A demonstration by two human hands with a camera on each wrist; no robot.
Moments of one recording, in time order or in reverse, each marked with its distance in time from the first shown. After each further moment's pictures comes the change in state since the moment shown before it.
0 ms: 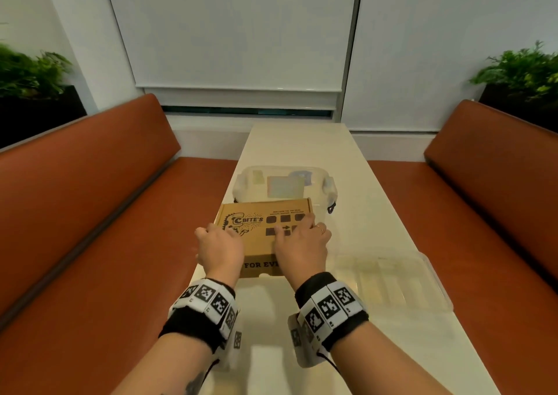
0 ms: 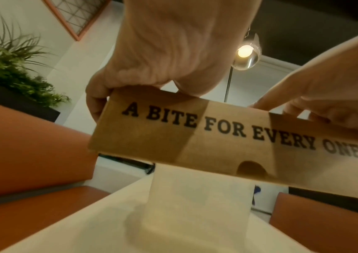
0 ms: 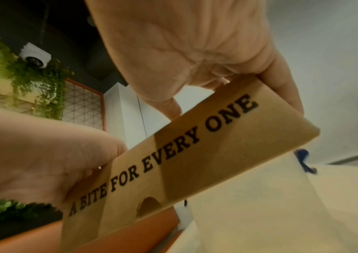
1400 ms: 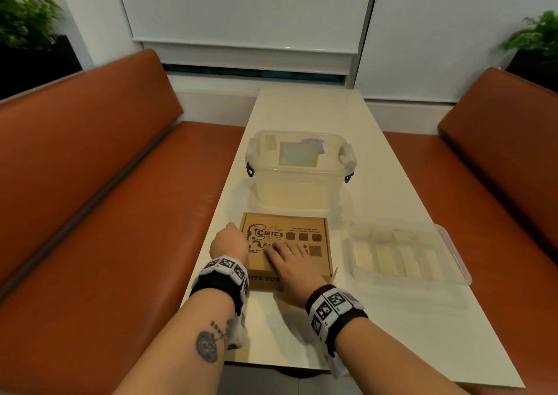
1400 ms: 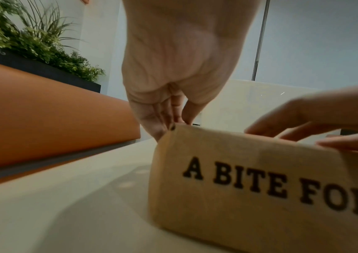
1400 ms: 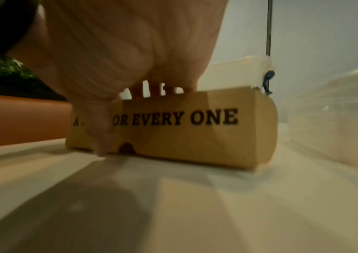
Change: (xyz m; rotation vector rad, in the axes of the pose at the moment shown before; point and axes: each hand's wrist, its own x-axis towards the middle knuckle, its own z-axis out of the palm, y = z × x) left_hand 0.024 -0.071 0.058 0.198 -0.285 -0.022; right_hand -0.033 0.076 0.105 -0.437 -0.429 -0.760
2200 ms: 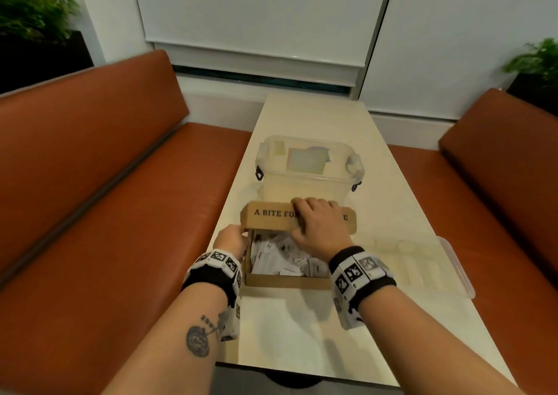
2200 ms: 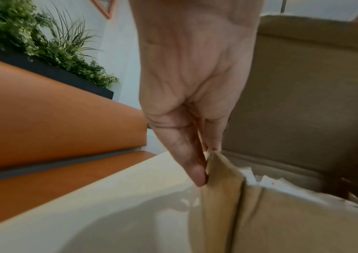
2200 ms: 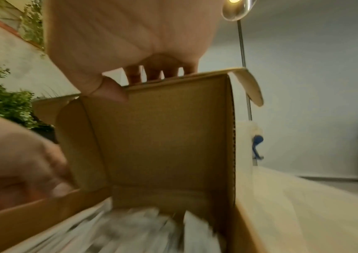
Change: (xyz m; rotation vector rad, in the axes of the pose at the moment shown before) left_hand 0.012 -0.019 -0.016 -0.364 -0.226 0.138; right_hand 0.025 0.022 -0.097 -0.088 0.282 0.127
